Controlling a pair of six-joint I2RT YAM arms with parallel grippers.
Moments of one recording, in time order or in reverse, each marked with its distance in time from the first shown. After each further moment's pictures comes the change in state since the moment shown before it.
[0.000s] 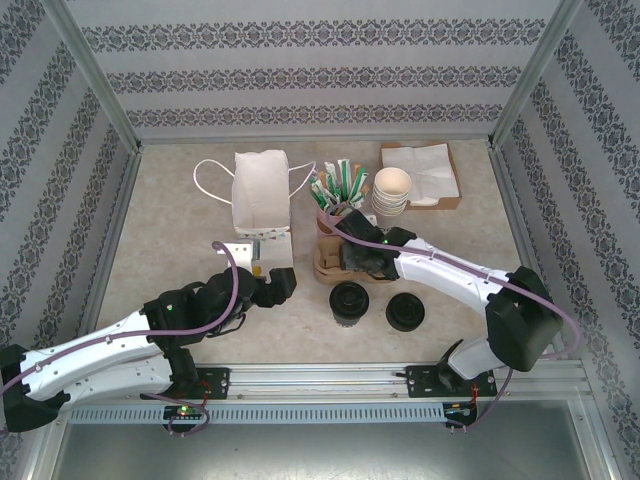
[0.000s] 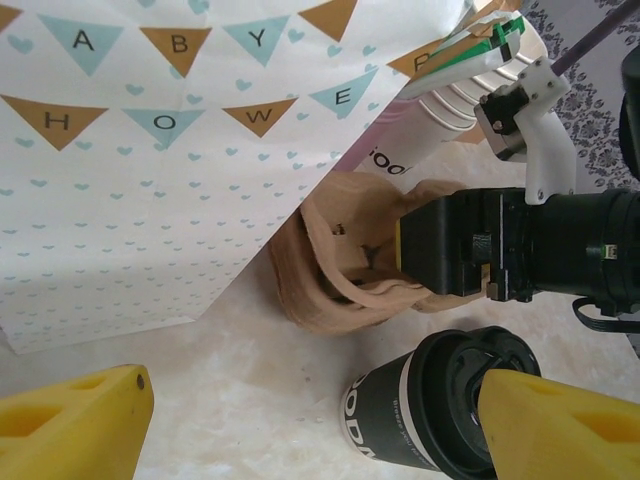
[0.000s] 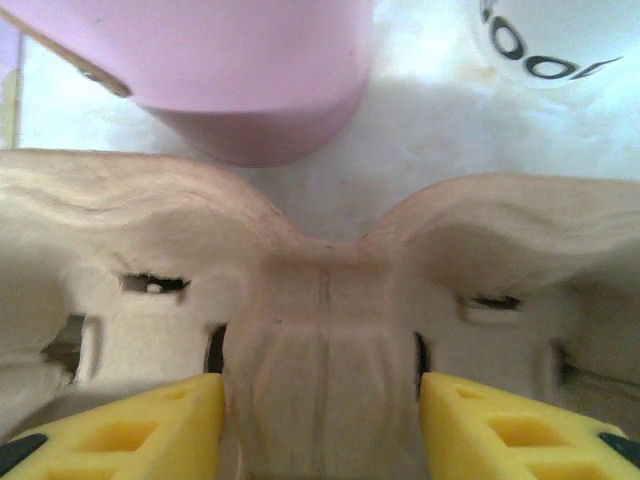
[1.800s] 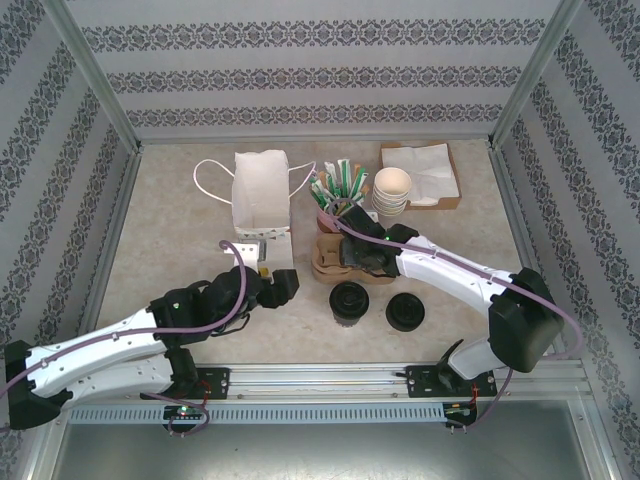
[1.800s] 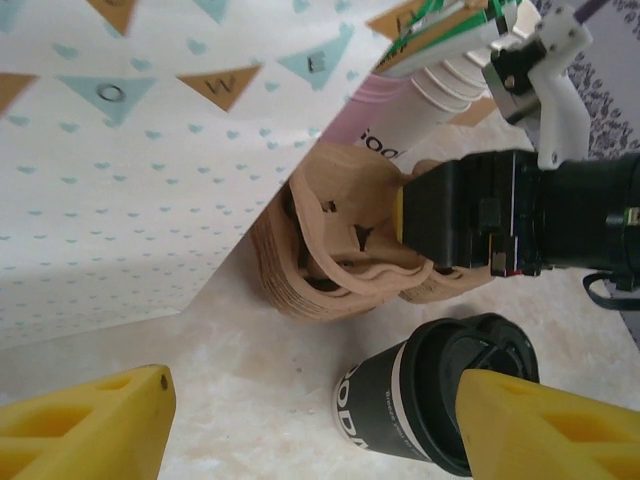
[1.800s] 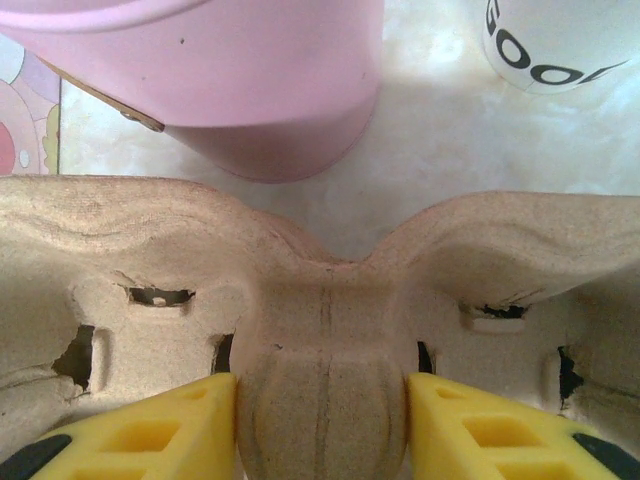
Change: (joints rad) left arm 0.000 0.047 0.000 0.024 0.042 -0.001; right arm -0.015 -0.008 0.026 -0.003 -0.045 0.054
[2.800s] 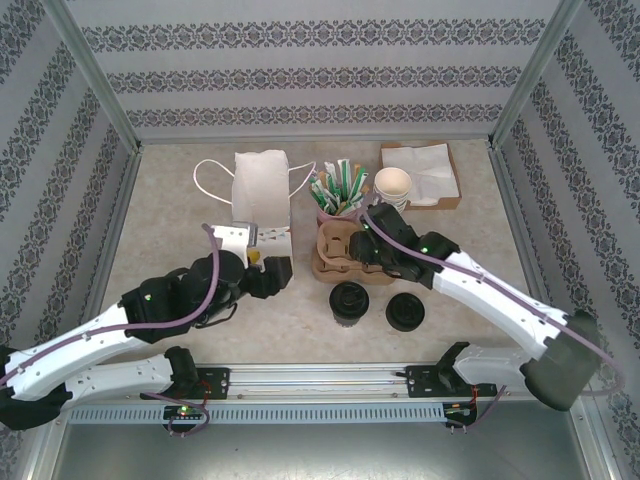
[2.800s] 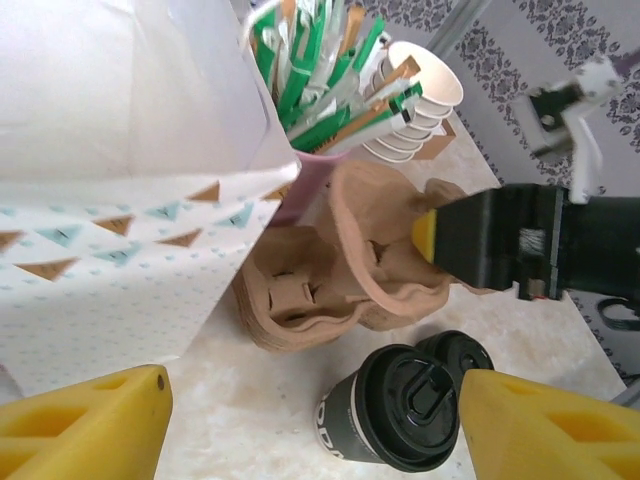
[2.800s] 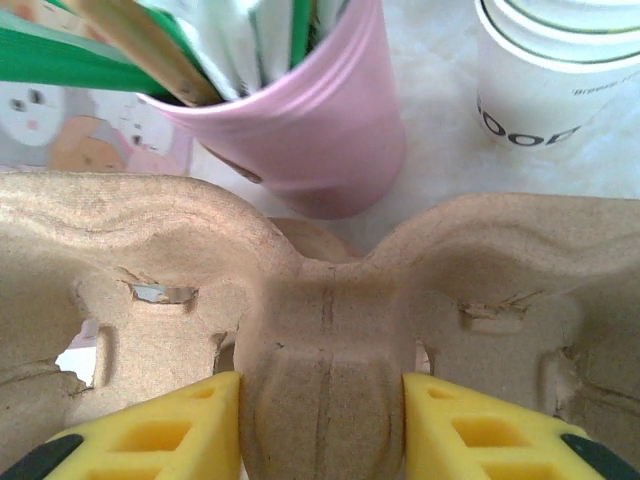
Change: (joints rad) left arm 0.000 -0.014 0.264 -0.208 -0.029 0.129; right arm -0.005 -0.287 -0.029 -0.028 -0.031 -0.013
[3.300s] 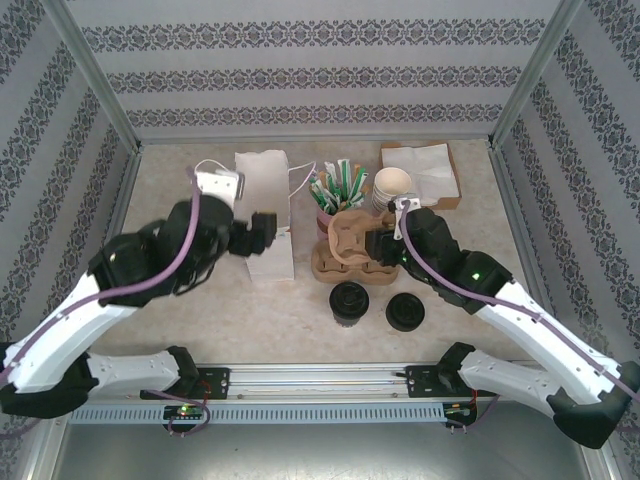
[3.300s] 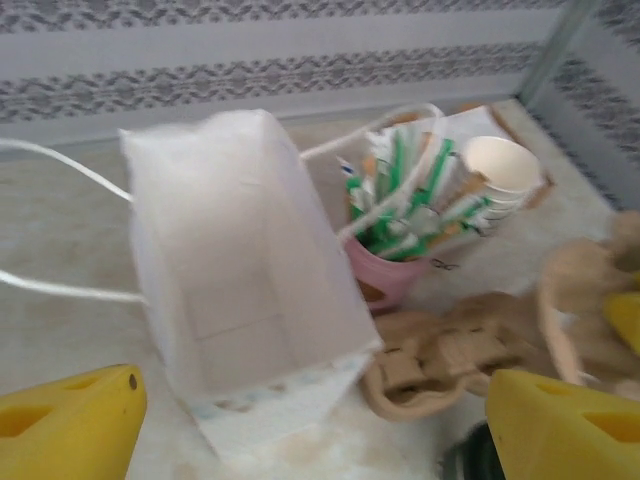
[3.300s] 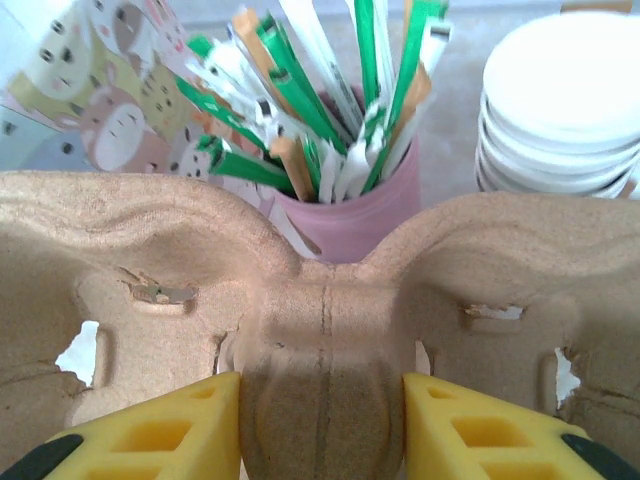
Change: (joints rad) left arm 0.178 0.285 0.610 -0.393 -0.084 0.269; right arm 0.014 -0.260 0.024 -0.008 0.023 -0.240
